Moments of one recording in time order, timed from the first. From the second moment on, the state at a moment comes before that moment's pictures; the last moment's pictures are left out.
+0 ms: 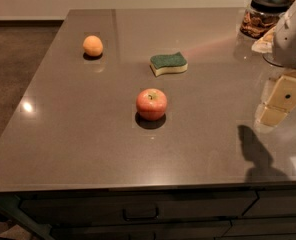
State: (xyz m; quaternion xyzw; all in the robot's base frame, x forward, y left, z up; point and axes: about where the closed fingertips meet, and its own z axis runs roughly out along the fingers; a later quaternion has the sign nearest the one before) arm 0.438 -0.216 0.978 -0.60 0.78 -0.04 0.16
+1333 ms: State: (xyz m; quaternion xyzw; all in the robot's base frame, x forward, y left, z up) arm 0.471 -0.127 0.936 -0.62 0.75 0.06 0.22
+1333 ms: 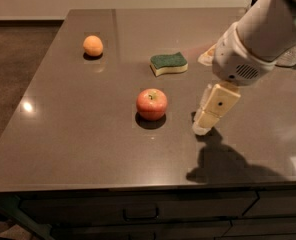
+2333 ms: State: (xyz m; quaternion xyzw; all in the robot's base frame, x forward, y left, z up) arm 0.512 -0.066 0.873 -0.62 0.75 0.09 0.23
